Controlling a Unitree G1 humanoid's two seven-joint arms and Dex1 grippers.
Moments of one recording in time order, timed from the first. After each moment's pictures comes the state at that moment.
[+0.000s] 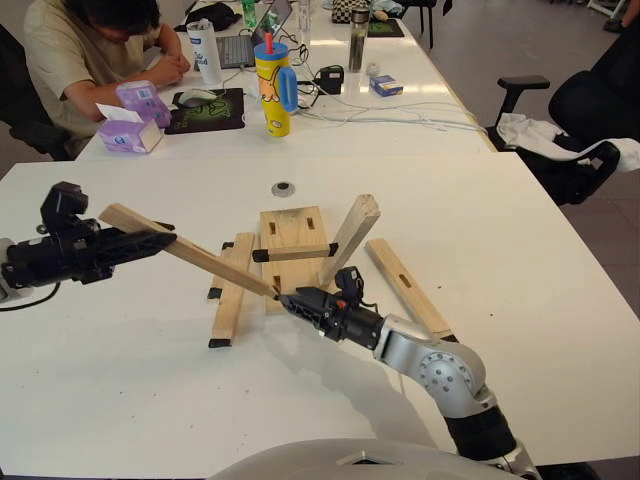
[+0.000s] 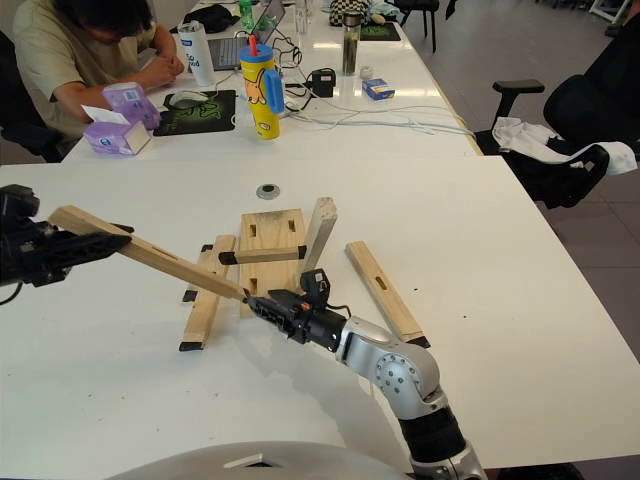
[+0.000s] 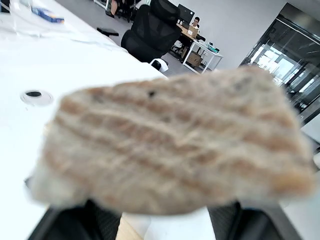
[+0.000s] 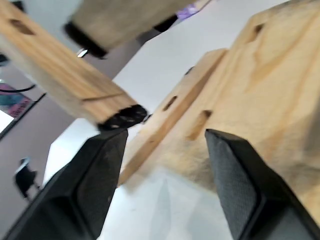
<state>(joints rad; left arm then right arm) -0.22 1.10 0.30 0.12 -0.98 0.86 -1.27 -0.05 -0.12 0.29 -0.24 0.70 0.70 0.25</state>
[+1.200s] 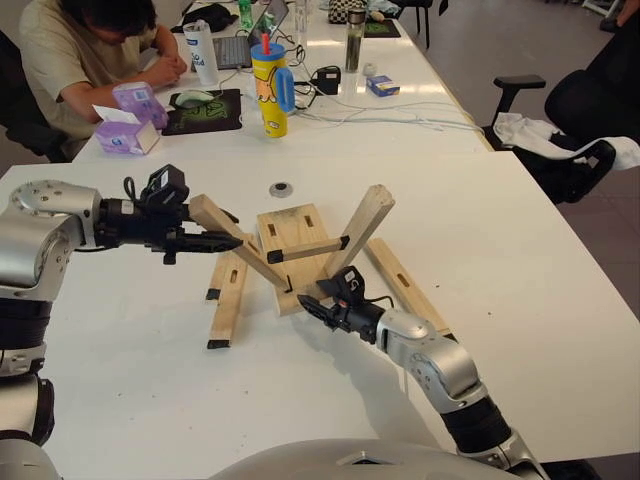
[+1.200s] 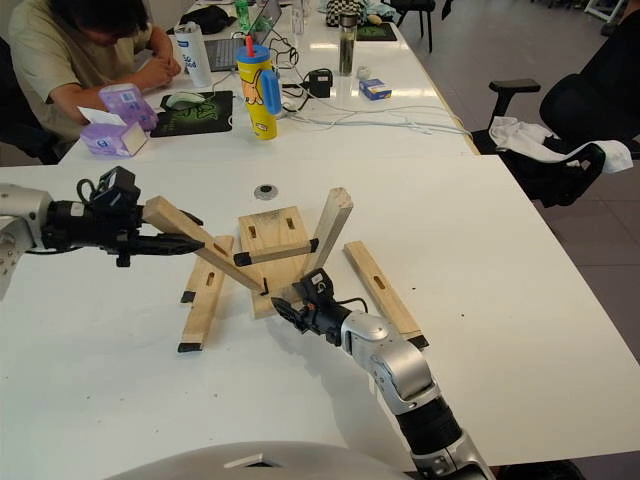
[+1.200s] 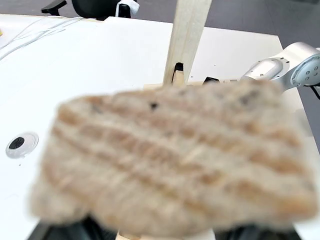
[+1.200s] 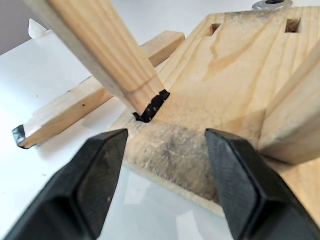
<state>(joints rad) -0.53 0.97 -0.06 -0.06 -0.54 0.64 -1.33 -0.06 -0.20 0.38 -0.21 0.33 0.63 0.36</state>
